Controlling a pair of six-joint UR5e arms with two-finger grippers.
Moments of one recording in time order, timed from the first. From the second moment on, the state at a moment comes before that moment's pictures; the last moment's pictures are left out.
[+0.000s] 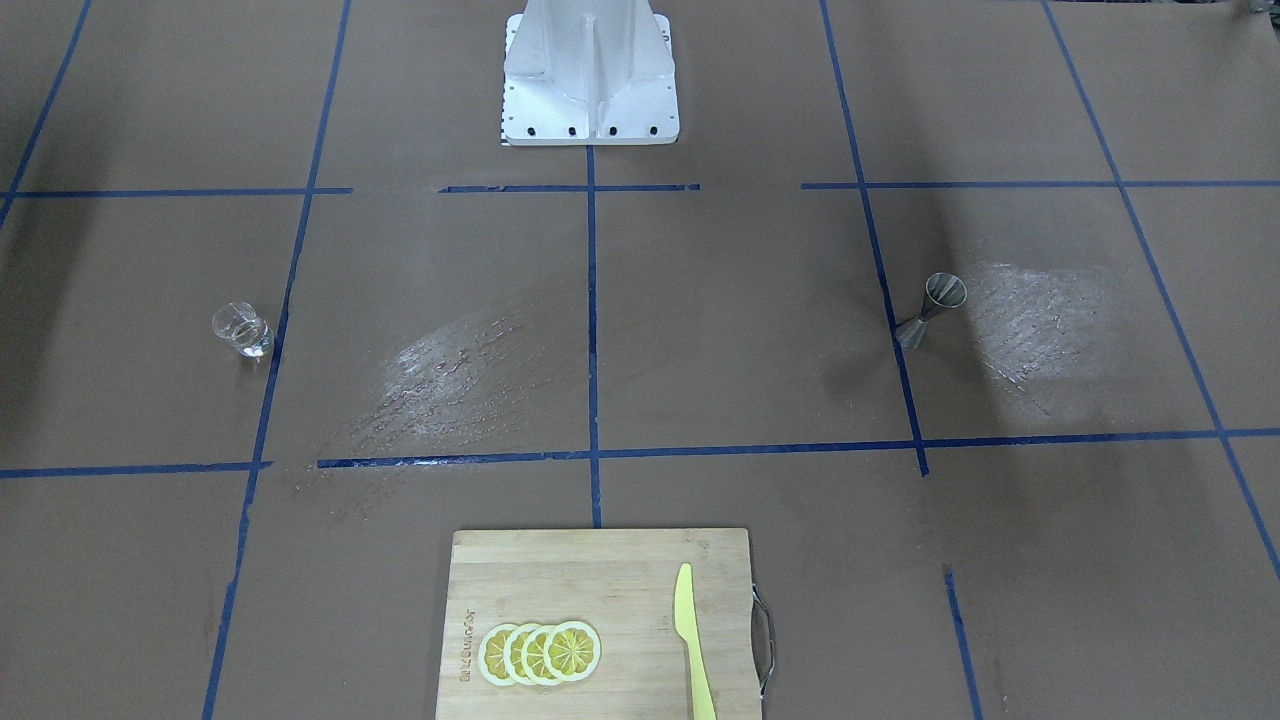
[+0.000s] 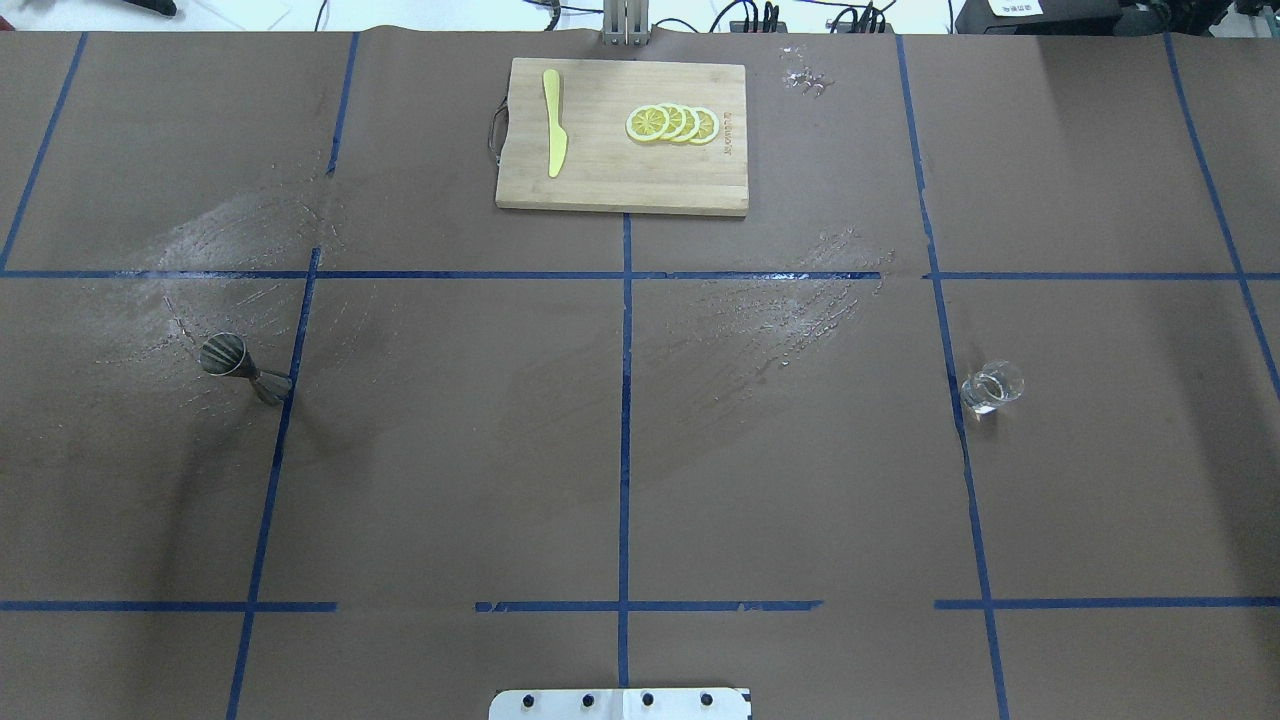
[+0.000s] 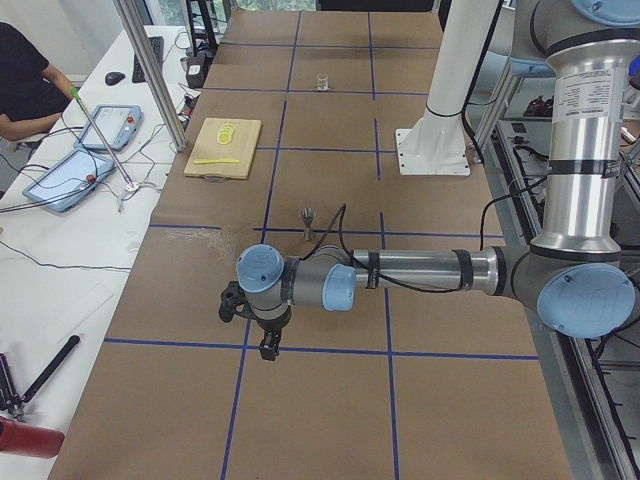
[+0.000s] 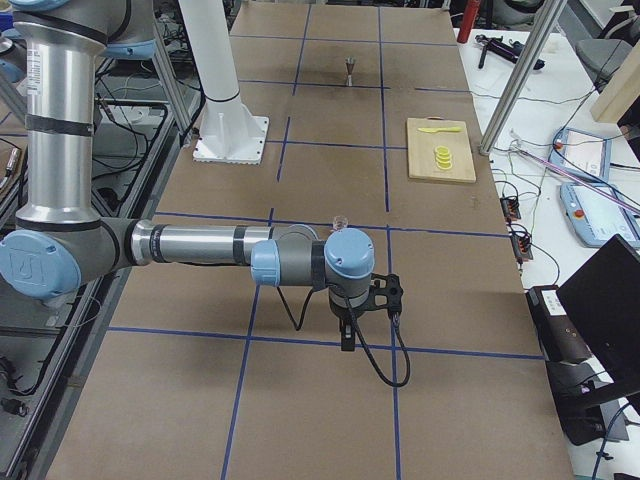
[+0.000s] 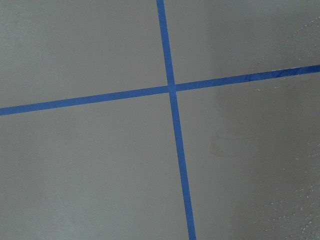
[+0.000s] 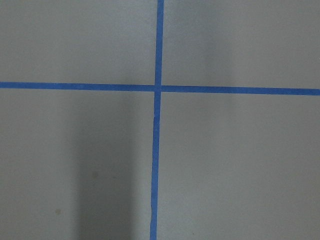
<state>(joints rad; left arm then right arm) -1.51 -1.55 -1.55 -1.69 -2.37 0.05 1.61 -1.68 1.71 -1.56 2.35 -0.01</state>
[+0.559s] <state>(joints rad) -1.51 -1.57 -1.62 -1.71 -2.37 0.05 1.60 -1.68 1.71 -1.55 2.37 -0.01</state>
